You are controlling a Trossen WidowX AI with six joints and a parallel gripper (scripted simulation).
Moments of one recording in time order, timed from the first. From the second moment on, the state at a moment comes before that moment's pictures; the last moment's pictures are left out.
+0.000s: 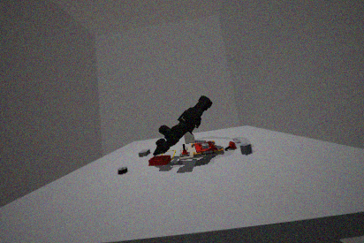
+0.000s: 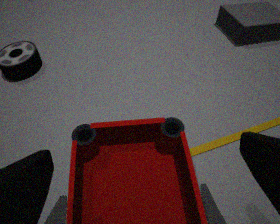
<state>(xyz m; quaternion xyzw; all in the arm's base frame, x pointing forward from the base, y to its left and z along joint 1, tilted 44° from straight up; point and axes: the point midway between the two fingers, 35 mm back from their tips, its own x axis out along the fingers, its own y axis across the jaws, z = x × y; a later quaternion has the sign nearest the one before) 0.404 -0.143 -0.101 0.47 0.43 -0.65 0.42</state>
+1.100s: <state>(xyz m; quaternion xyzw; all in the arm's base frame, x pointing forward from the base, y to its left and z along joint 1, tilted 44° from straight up) 0.411 -0.129 -0.110 0.47 0.42 -0.65 0.42</state>
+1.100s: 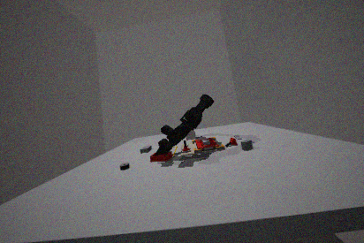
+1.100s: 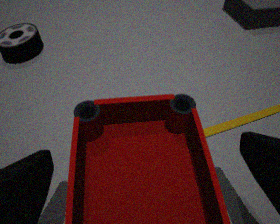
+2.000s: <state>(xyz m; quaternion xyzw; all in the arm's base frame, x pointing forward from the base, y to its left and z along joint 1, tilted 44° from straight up) 0.414 -0.121 -0.118 0.47 0.42 -0.65 0.42</state>
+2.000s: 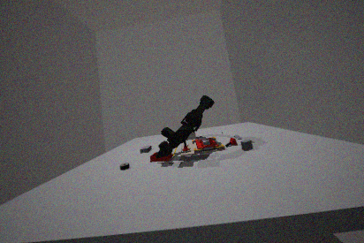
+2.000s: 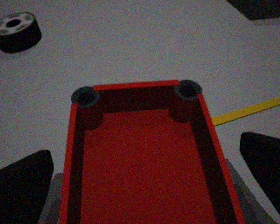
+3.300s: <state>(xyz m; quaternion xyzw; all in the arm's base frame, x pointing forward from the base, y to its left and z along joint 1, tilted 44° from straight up) 0.406 -0.145 -0.094 0.47 0.43 -0.65 0.41</state>
